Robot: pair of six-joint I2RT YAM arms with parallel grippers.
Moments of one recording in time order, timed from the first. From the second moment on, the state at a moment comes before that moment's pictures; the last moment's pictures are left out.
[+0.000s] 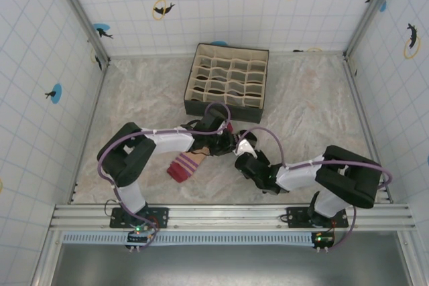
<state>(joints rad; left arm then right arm) -0.81 1.78 0.91 -0.05 0.44 -1.05 1.11 1.53 0.40 0.26 0.60 0.19</state>
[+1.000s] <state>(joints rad) -0.81 1.69 0.87 0.06 0.40 -1.01 0.56 1.49 0.36 0.37 -0.37 0.50</state>
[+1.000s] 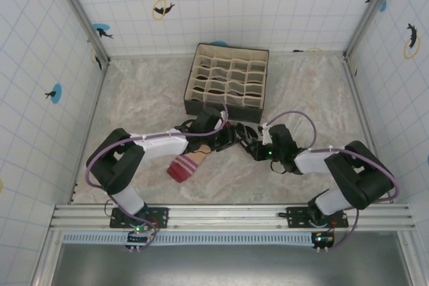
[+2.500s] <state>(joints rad) -0.82 1.94 1.04 0.08 0.46 -0.86 0.39 1.36 0.34 0.13 -0.65 0.83</state>
